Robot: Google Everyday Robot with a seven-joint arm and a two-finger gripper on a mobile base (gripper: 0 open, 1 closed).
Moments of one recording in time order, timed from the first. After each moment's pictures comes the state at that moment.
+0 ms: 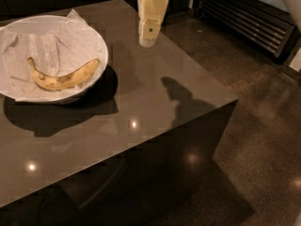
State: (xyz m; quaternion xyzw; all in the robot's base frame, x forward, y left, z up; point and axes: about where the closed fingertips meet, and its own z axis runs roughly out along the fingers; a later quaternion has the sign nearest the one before) arm 0.578 0.003 1.047 -0.73 0.64 -0.02 0.24
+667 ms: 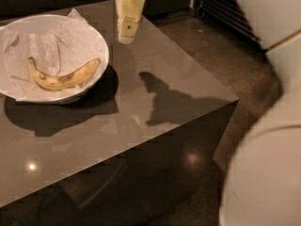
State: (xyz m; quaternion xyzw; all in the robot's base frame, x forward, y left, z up) arm 0.600 0.047 1.038 -0.75 0.62 0.02 0.23
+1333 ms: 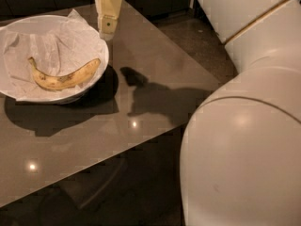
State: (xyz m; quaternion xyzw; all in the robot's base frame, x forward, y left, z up) arm 0.624 0.103 1.033 -0.77 0.58 0.04 0.24
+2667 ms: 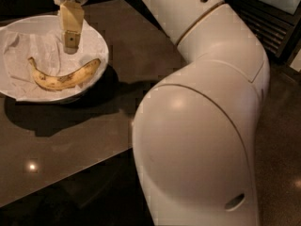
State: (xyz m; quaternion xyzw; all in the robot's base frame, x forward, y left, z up) arm 0.616 0.190 0.996 -0.80 0.56 0.10 0.21
